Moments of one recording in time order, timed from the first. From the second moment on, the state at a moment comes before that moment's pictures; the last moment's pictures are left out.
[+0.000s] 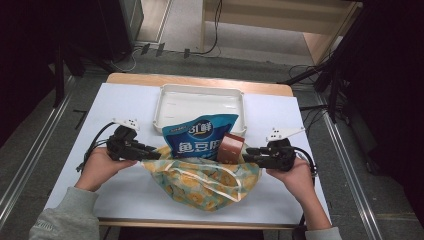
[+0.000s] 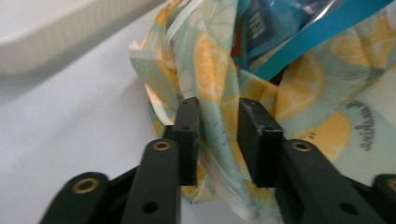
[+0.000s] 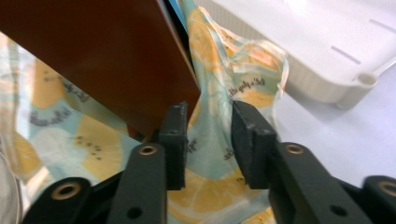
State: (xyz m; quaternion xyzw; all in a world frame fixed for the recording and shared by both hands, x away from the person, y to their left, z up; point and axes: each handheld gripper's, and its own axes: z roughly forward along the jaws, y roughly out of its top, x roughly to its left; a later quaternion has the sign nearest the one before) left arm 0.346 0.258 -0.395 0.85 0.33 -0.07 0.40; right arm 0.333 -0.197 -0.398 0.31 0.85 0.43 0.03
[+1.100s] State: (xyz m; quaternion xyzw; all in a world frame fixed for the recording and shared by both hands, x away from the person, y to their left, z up) left arm 0.321 0.226 -0.348 0.87 0.26 -0.09 0.40; right arm 0.301 -0.183 -0.356 0.24 0.87 0.44 0.02
